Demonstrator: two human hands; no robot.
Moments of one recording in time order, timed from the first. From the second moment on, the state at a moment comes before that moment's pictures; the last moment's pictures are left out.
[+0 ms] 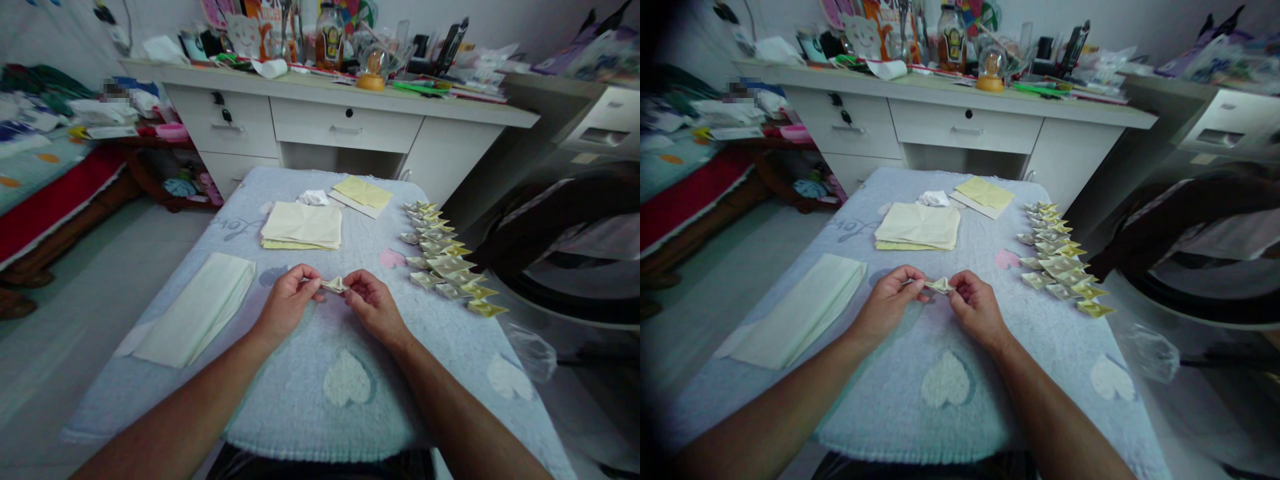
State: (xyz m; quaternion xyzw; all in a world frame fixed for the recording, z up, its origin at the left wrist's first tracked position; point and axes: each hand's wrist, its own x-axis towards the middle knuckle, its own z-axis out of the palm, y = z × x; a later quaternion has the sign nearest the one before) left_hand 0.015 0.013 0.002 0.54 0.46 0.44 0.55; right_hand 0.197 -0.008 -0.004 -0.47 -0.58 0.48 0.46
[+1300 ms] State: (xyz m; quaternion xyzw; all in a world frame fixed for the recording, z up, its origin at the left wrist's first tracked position) left_hand 0.018 0.009 0.001 0.63 0.43 0.36 0.55; right_hand 0.190 -0.014 0.000 -0.56 -0.69 0.26 0.39
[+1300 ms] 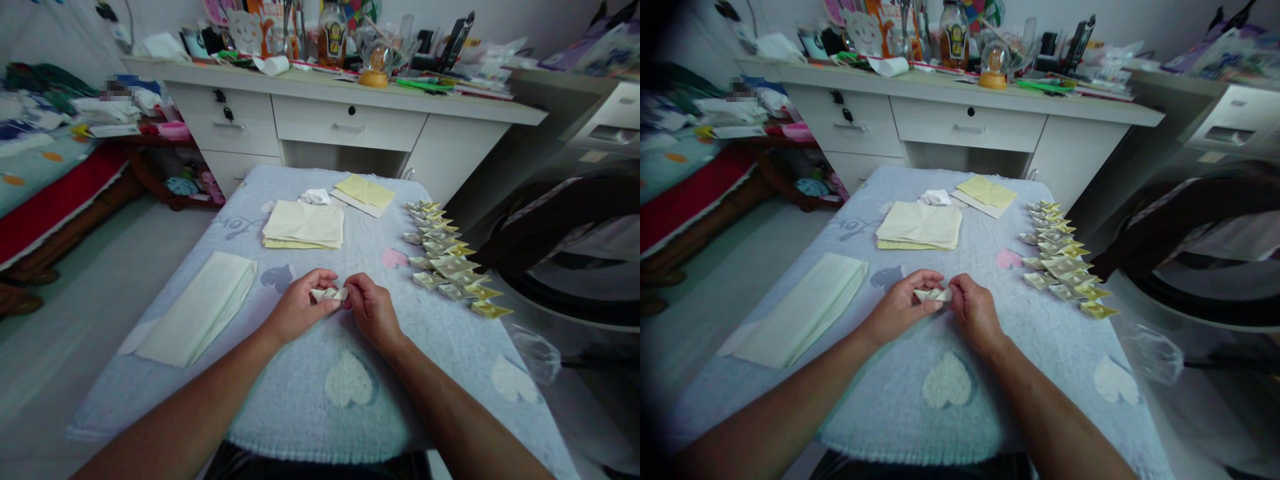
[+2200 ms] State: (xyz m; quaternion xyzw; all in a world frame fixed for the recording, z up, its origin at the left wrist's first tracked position) left_hand 0.014 0.012 0.006 0.52 0.40 0.37 0.66; right_hand 0.193 -0.014 0.003 -0.48 -0.57 0.48 0.45
